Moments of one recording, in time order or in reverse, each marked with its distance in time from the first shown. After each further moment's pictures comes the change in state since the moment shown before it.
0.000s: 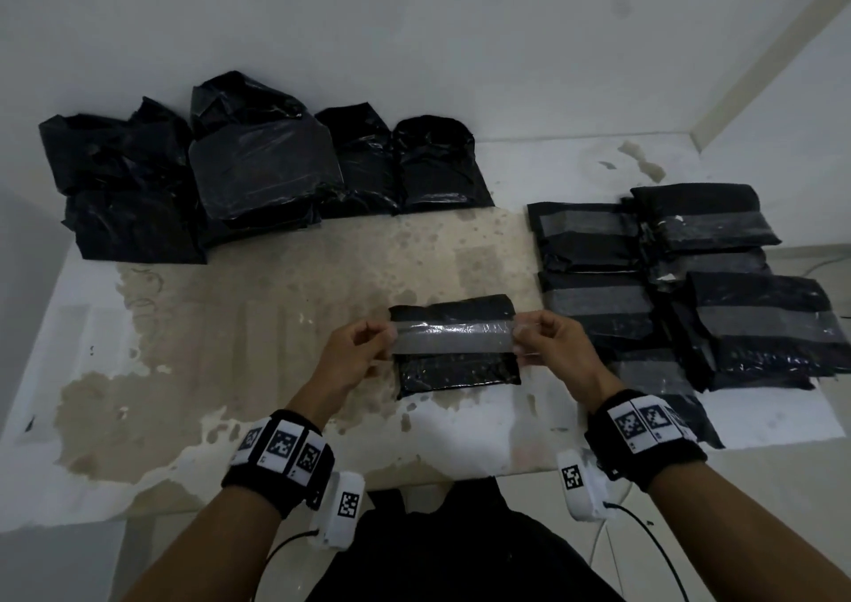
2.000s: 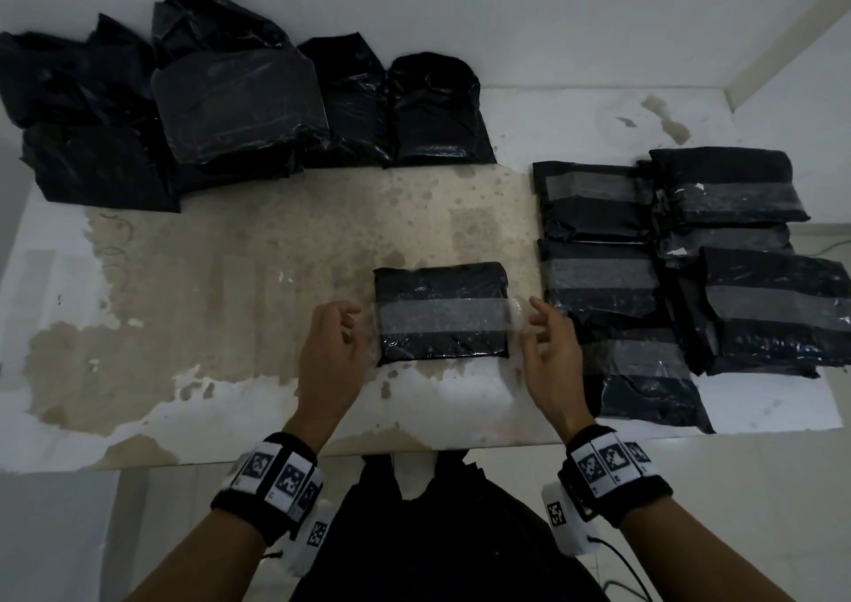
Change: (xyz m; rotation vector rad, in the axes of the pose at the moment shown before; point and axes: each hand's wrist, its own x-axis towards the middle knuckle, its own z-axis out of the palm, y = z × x) left_hand -0.023 -0.057 0.017 0.522 0.357 0.443; right_hand -0.018 0.070 0.003 -0.384 0.294 -0.334
